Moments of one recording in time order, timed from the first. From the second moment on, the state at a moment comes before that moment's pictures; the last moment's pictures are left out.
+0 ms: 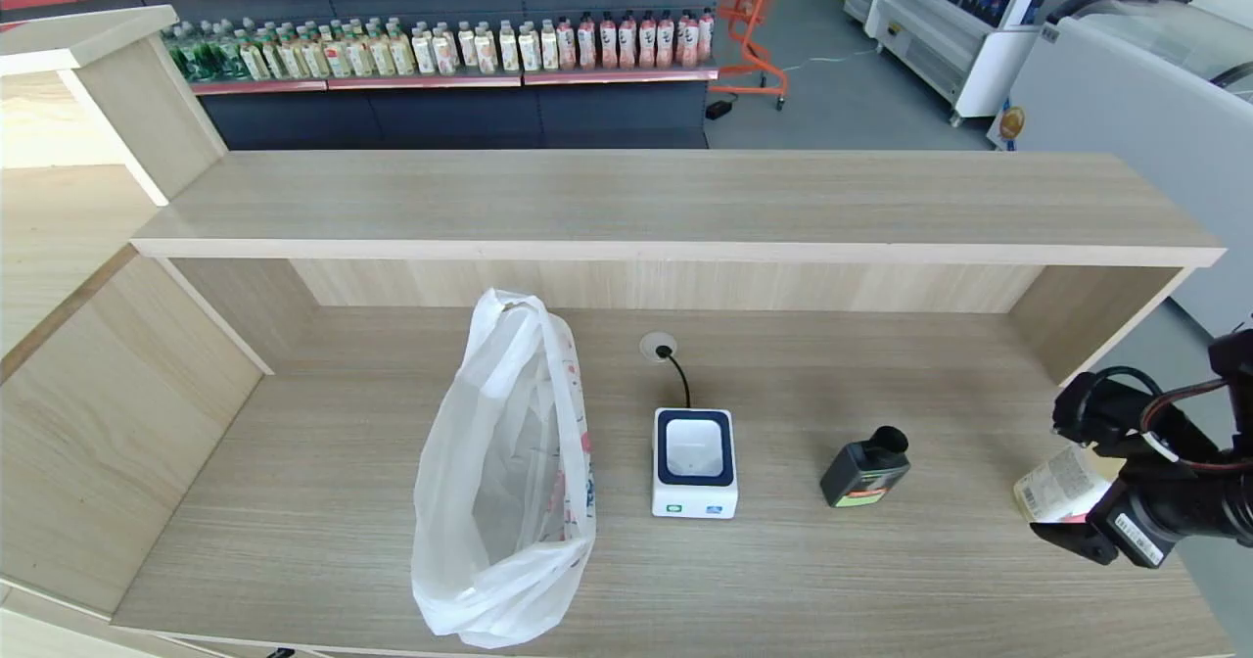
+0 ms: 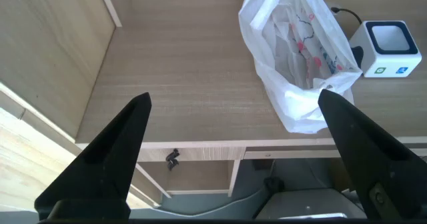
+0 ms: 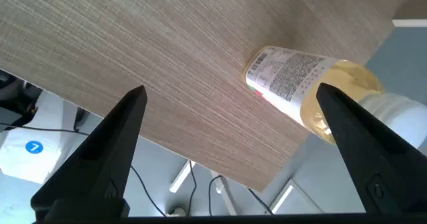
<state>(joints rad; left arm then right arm) 0.00 0.00 0.00 0.00 -0.06 0.03 -0.15 1.55 -0.62 -0.13 0.11 -0.85</state>
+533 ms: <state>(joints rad) 0.00 0.00 0.00 0.00 -0.06 0.03 -0.05 1.72 -0.65 -0.27 0.24 -0.86</state>
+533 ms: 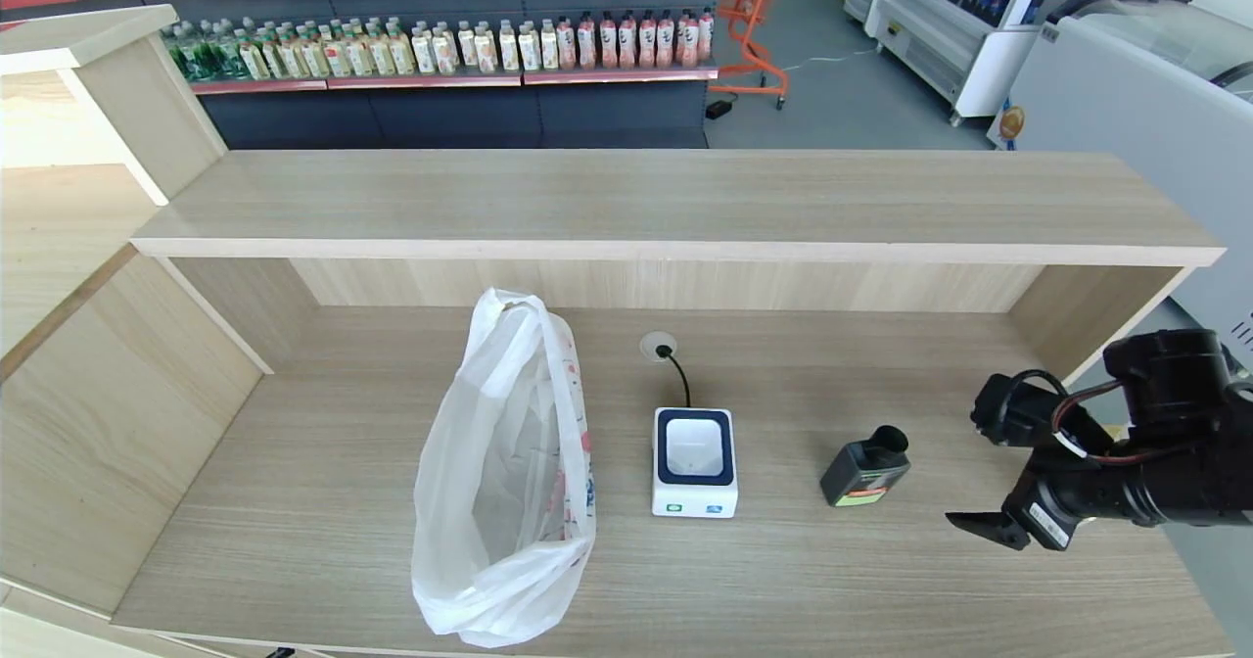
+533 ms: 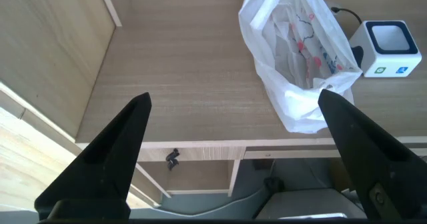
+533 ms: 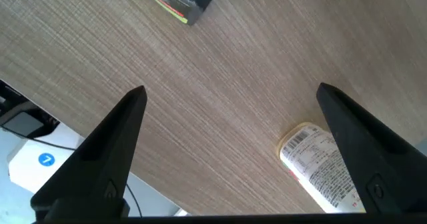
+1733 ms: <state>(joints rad) 0.00 0.00 0.00 0.00 -0.06 0.03 0.13 1.96 -0.78 -0.42 0.28 -0.85</state>
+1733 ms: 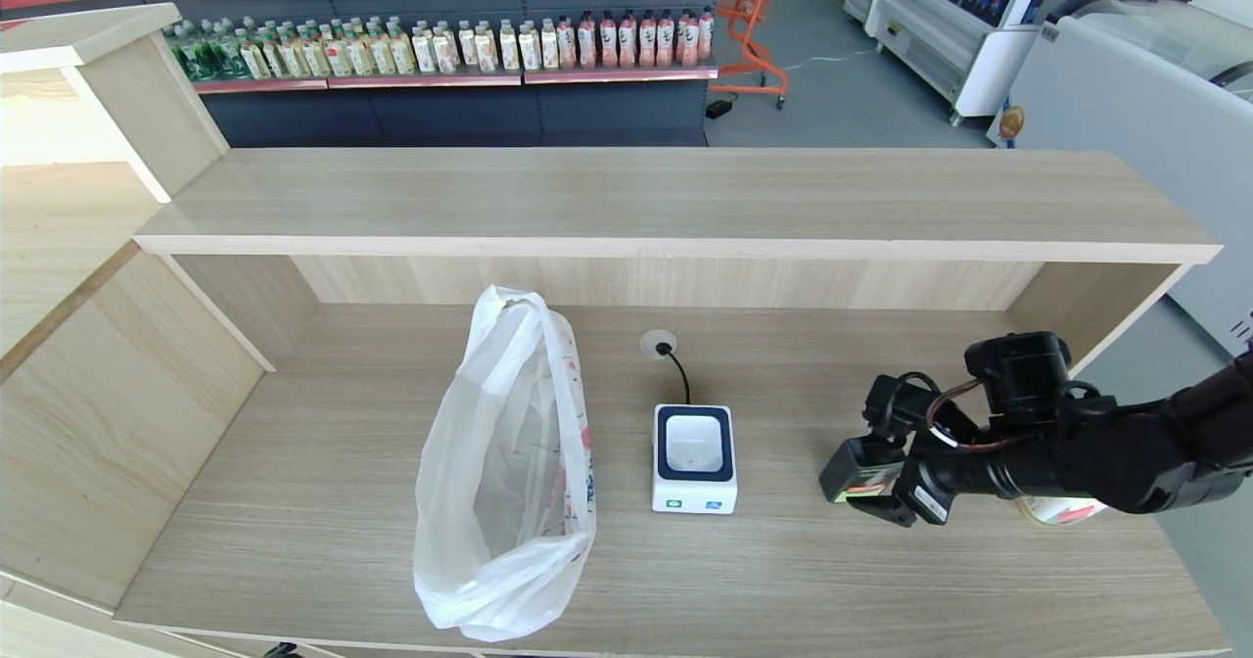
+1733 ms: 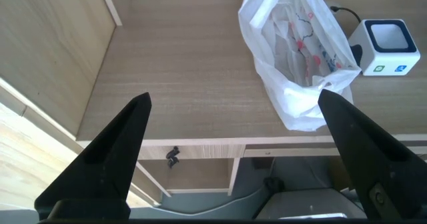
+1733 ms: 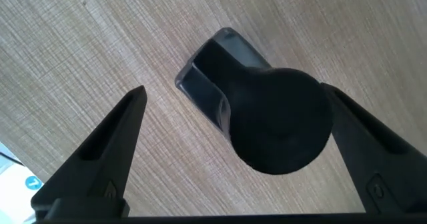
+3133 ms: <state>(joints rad) 0.00 0.00 0.00 0.00 -0.06 0.03 0.05 1.33 -0.48 -0.48 0.46 -1.29</state>
